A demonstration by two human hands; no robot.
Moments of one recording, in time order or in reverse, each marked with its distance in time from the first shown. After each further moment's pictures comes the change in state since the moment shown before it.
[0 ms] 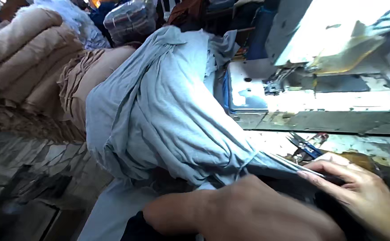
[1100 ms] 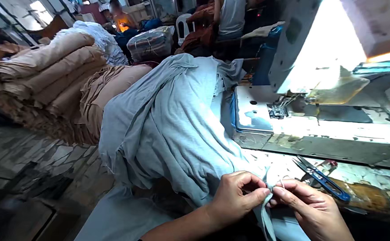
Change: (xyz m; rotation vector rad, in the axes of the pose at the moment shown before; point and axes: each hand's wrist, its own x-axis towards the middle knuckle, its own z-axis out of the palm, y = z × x) left_hand -0.068 -0.091 0.012 0.095 0.279 -0.523; right_hand 0.013 -0.048 0.063 0.980 0.000 0.107
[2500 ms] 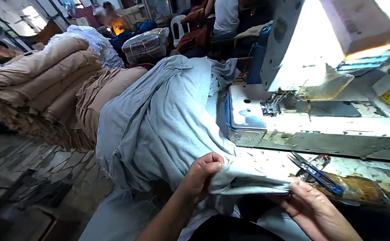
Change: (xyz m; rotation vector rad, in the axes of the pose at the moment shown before) left_hand 0.004 0.021 -0.059 -0.654 -0.045 -0.216; right_hand -0.010 0.001 -0.016 0.430 0.128 0.294
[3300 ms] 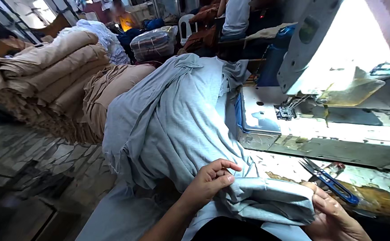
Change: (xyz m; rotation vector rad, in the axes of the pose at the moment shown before) left_hand -0.016 -0.001 -0.011 0.368 0.010 -0.002; right_hand 0.003 -0.003 0.003 0.123 -0.294 -0.045
